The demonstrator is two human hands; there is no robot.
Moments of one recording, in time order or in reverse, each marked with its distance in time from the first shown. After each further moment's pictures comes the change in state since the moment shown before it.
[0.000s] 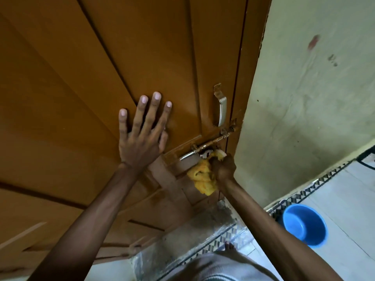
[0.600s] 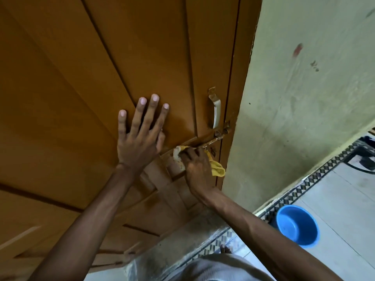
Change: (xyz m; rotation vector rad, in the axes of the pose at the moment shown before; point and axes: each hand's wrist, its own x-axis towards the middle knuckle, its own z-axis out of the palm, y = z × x) left_hand -0.001 -0.001 -0.002 0.000 0.007 0.013; right_hand -0.026 0.006 0.035 -1.044 0.000 -1.061
